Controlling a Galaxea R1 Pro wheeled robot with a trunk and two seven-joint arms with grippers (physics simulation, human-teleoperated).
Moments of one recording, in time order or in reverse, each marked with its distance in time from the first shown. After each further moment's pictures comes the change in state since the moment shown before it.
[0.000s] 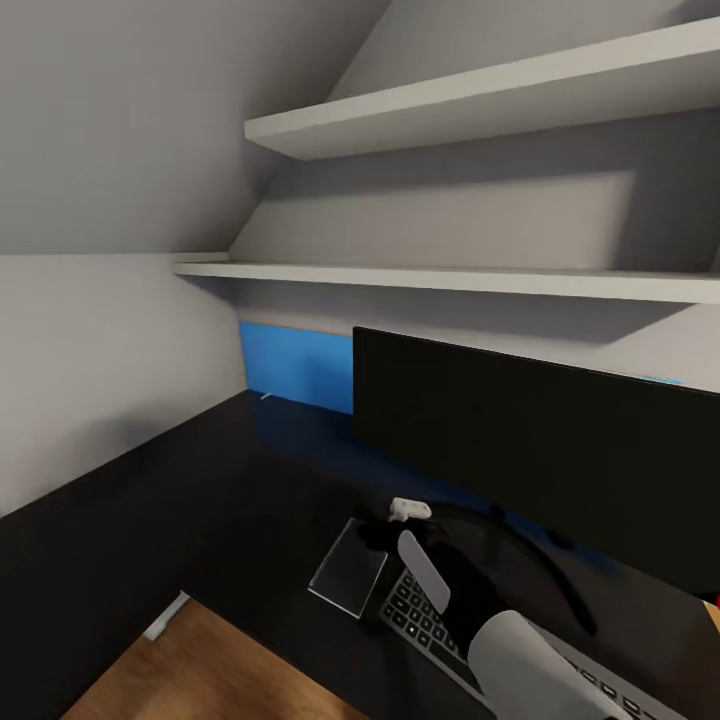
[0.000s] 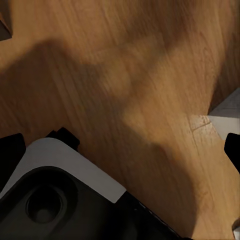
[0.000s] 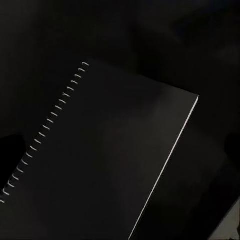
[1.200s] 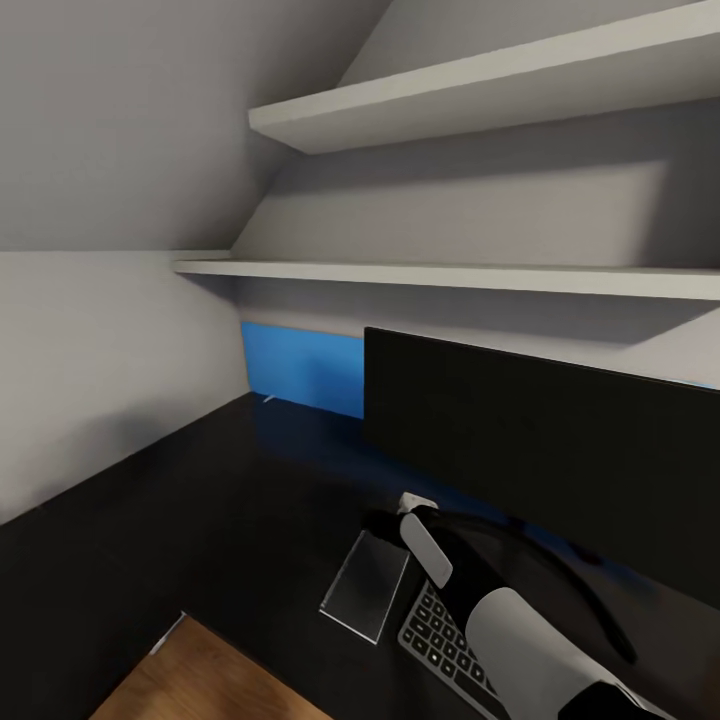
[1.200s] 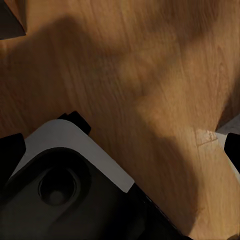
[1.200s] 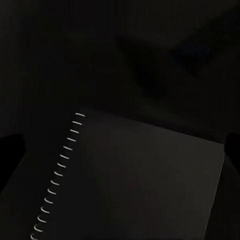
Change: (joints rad) left arm 0.015 0.011 0.000 0.040 0.109 0.000 -0.003; right arm -0.072 0.000 -0.005 0.090 -0.188 -0.041 -0.135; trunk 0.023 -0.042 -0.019
